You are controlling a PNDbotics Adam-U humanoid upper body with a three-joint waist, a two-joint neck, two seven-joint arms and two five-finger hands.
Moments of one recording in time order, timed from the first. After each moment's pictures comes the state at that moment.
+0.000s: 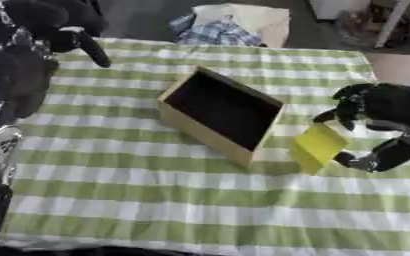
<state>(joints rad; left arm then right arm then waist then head) -0.46 0.23 -0.24 -1.99 0.20 -0.34 -0.40 -0.42 -0.97 0.33 -1.51 0.69 -0.70 0.17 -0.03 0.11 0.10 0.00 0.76</state>
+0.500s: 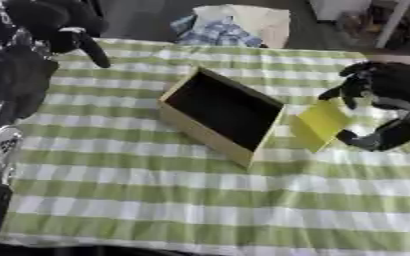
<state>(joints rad) -0.46 0.23 -0.24 -1.99 0.20 -0.34 -0.40 -0.54 -0.94 0.30 -1.46 0.67 -0.66 0.21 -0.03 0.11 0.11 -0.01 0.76</state>
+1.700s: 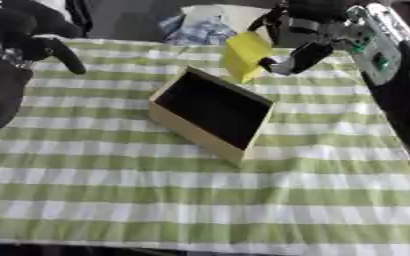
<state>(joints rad) -0.46 0.21 -0.24 -1.99 0.21 -0.33 -0.41 -0.94 -0.61 0.27 -1.05 0.68 -0.66 0.39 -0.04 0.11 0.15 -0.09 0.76</state>
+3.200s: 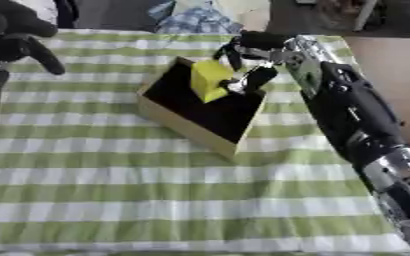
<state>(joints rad) -0.48 0.21 -0.24 -1.99 0.21 -0.33 -0.42 -0.97 -0.43 0.19 -0.78 0.88 -0.65 0.40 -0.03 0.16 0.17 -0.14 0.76</state>
